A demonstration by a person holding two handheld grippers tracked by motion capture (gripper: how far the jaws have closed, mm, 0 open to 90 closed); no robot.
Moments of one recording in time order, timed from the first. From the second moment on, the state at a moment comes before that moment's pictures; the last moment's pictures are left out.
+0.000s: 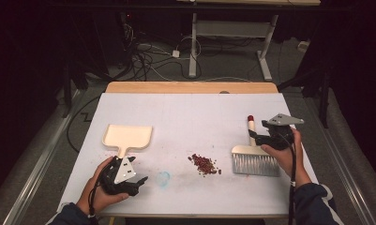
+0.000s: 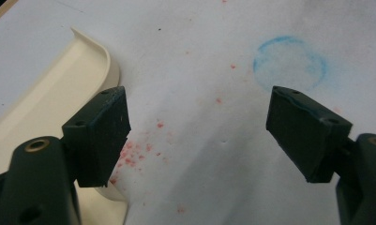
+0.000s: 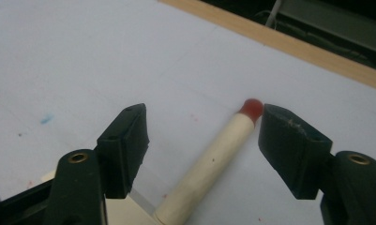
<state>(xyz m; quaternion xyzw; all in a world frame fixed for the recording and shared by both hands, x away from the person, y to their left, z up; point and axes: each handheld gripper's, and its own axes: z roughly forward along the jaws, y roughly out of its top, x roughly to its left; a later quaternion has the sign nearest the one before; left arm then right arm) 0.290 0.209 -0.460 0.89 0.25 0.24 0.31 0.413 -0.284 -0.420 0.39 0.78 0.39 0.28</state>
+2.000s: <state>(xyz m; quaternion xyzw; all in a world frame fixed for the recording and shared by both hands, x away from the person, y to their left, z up) 0.288 0.209 -0.456 0.87 0.25 0.26 0.32 0.277 -0.271 -0.448 0.30 0.77 0.43 0.36</state>
